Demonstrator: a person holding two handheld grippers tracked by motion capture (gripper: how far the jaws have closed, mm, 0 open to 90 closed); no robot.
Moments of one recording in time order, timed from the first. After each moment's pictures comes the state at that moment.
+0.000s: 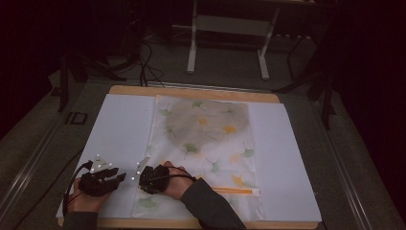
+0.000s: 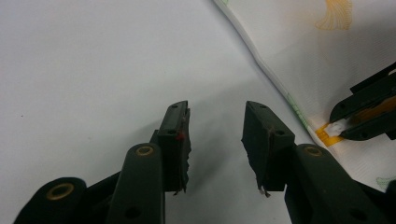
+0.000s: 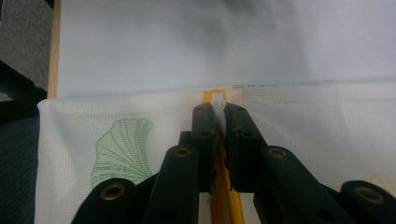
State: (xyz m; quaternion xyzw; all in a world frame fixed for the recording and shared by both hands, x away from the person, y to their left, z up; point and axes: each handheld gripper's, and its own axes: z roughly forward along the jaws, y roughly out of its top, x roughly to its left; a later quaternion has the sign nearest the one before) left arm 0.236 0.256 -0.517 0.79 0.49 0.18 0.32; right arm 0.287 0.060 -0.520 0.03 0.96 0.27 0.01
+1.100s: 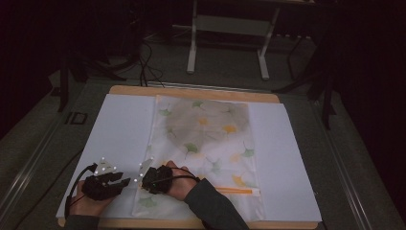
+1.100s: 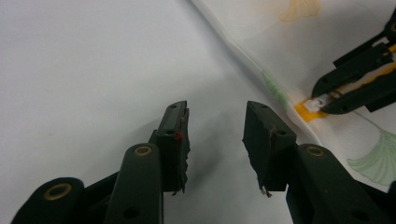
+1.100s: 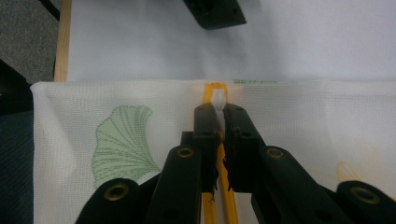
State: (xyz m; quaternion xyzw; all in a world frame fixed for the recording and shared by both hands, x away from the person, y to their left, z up) left arm 0.228 0.242 -0.514 0.81 0.47 0.14 0.32; right arm 0.279 0.048 -0.509 0.02 0.96 0.28 0.04
